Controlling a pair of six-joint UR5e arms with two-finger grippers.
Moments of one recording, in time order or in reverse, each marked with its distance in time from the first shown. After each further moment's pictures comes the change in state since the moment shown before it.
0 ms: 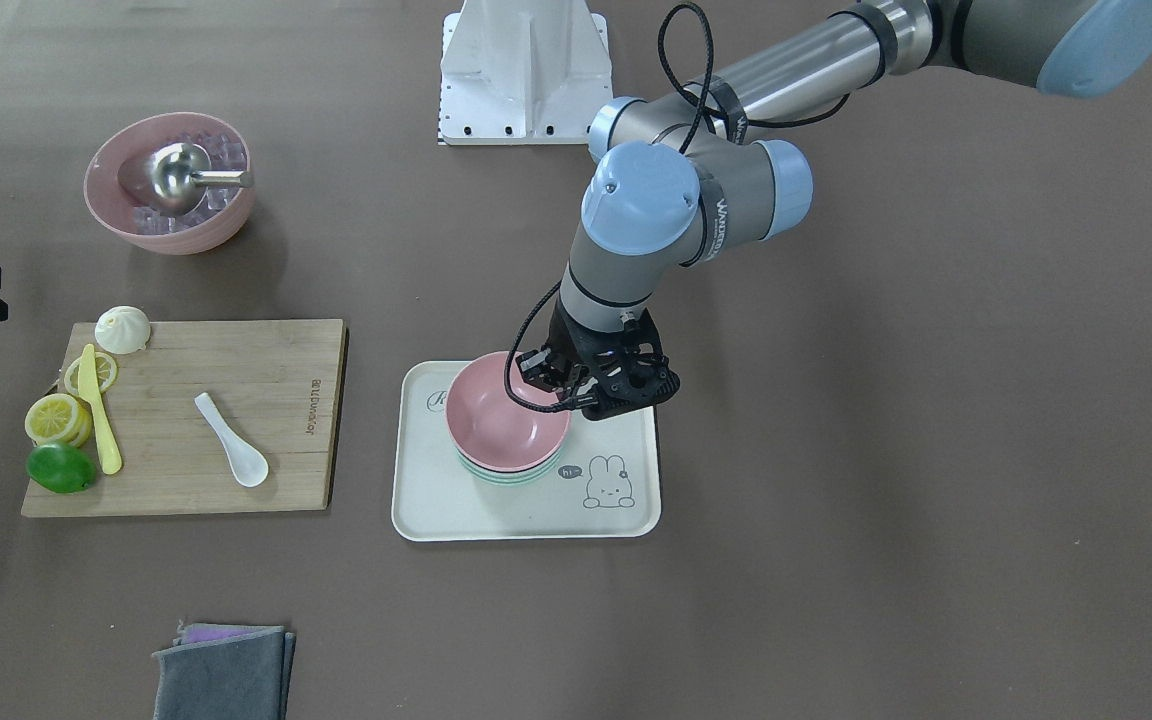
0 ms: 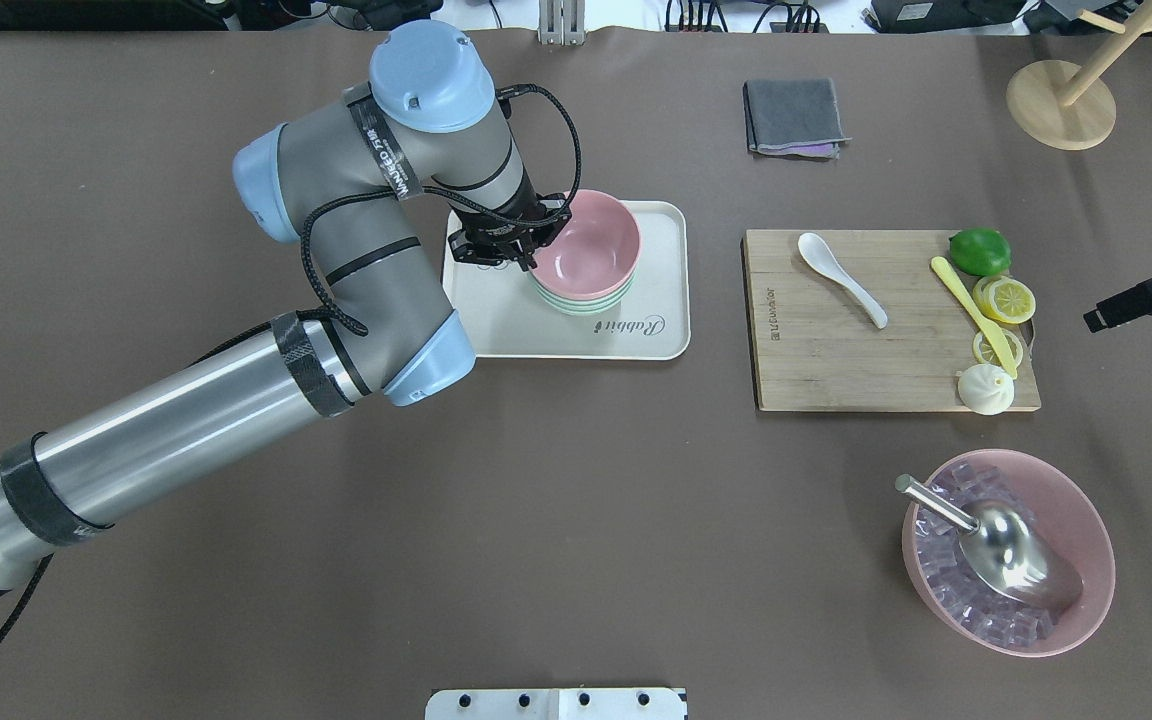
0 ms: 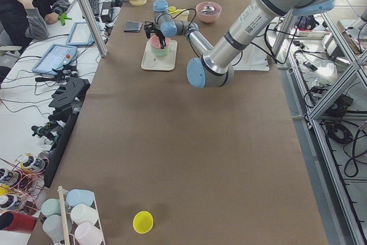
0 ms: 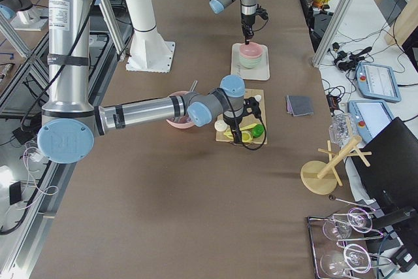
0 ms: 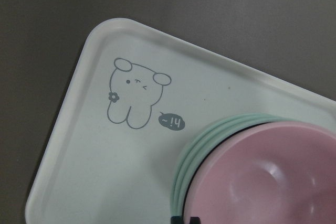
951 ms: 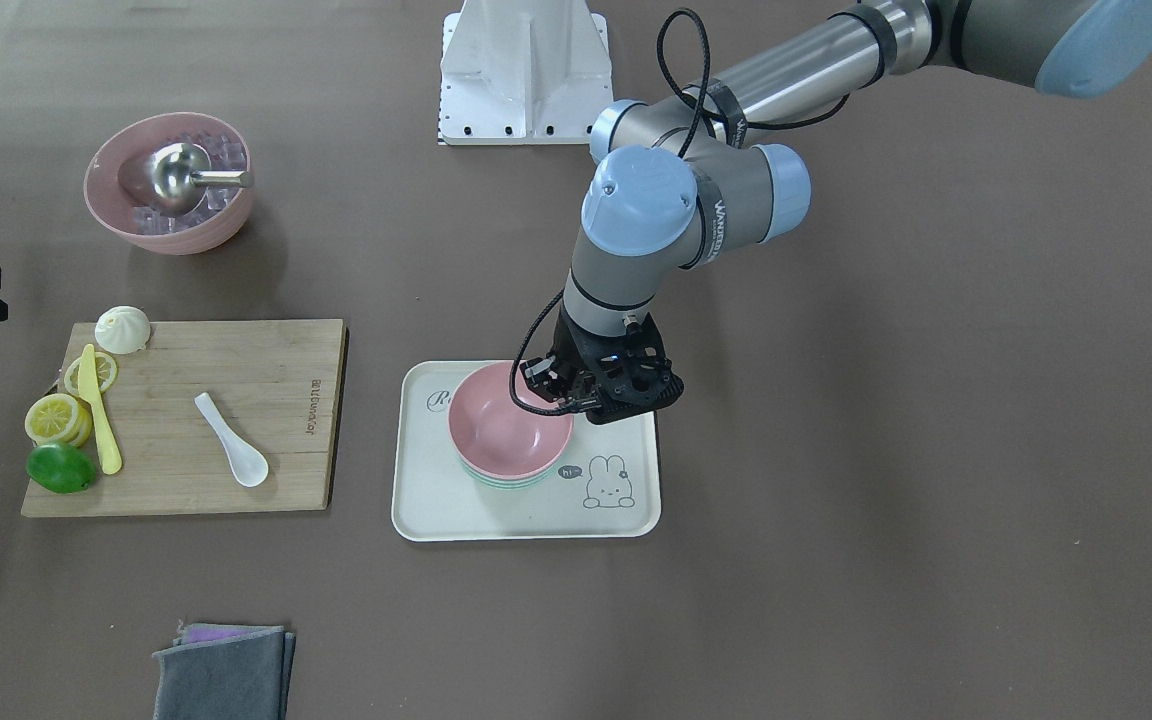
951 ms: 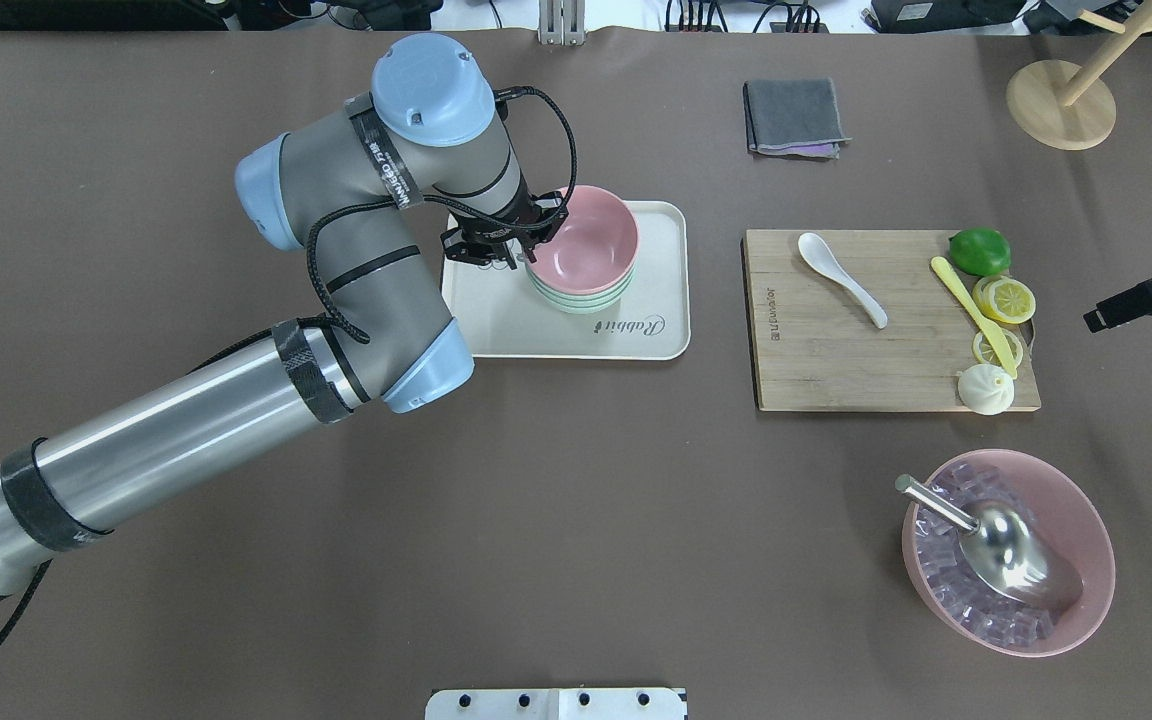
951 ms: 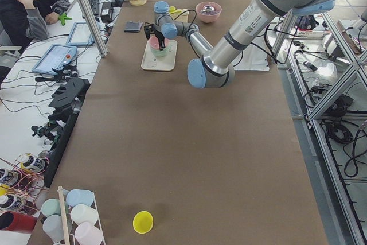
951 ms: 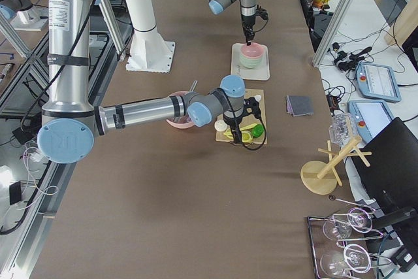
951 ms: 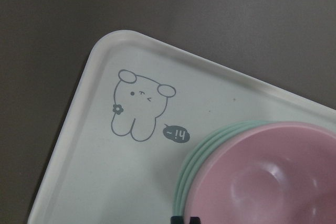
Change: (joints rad) left arm 0.007 0.008 -0.001 -0.011 0.058 0.020; right arm 0.000 0.000 -0.001 0.000 0.000 0.001
